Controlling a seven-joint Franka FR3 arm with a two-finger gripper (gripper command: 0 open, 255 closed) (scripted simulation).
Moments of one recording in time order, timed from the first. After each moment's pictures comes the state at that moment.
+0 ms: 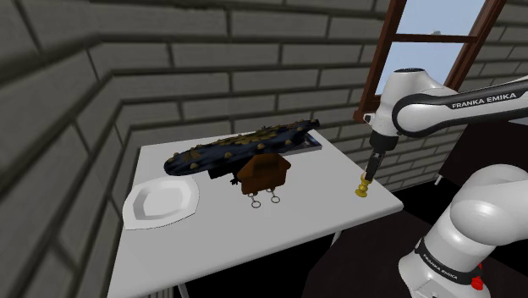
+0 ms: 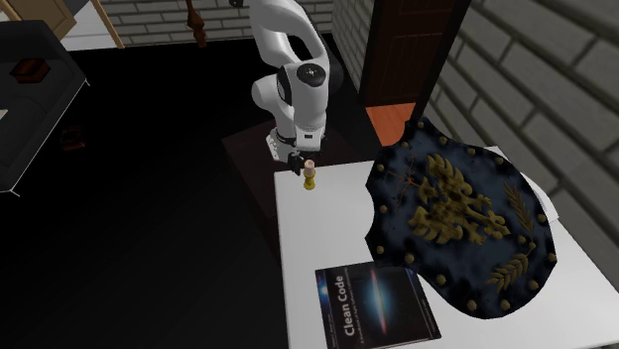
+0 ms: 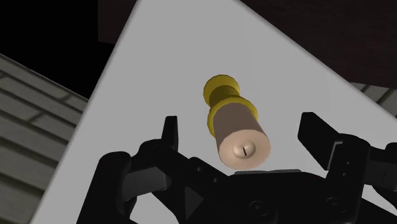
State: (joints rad) arm -0.13 -0.86 -0.14 -2.96 -0.15 2.09 -0.32
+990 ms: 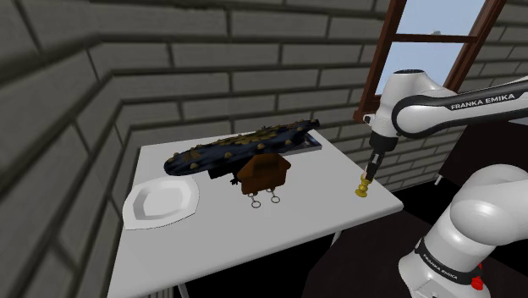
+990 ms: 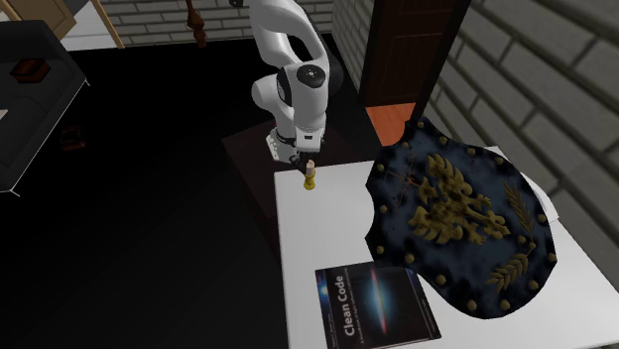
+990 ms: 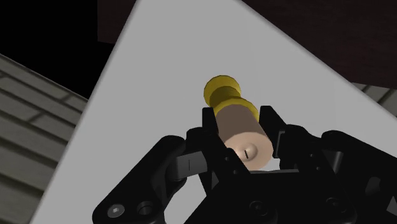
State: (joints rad) arm -0.13 -0.85 -0.14 -2.97 -0.15 2.10 -0.33
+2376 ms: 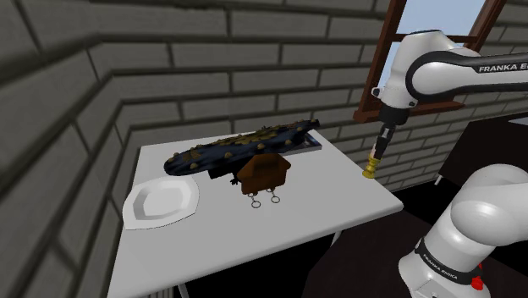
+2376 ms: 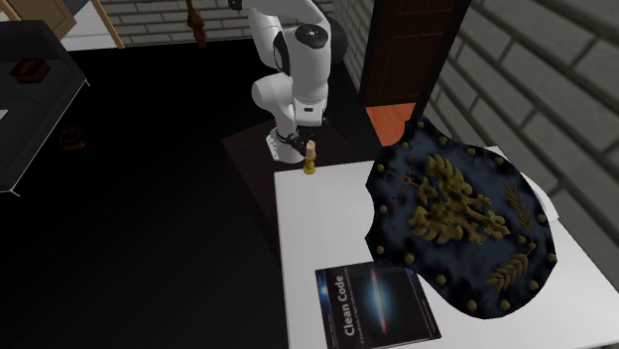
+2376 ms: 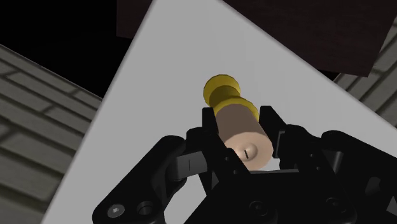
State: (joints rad) arm -0.12 -0.93 -0.12 -2.77 -0.12 1.82 -0.33
